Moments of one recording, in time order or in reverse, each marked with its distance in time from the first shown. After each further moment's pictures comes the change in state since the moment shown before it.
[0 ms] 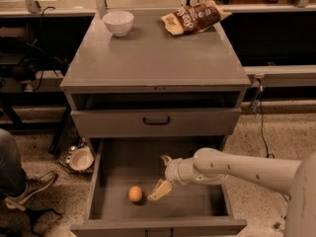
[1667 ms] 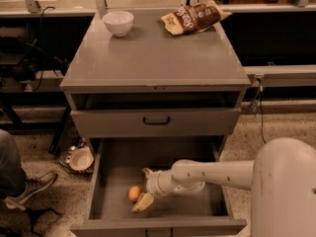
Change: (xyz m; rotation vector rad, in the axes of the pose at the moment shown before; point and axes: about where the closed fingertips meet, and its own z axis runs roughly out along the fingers) arm 0.012 0.043 0.098 -0.089 -0.003 -0.035
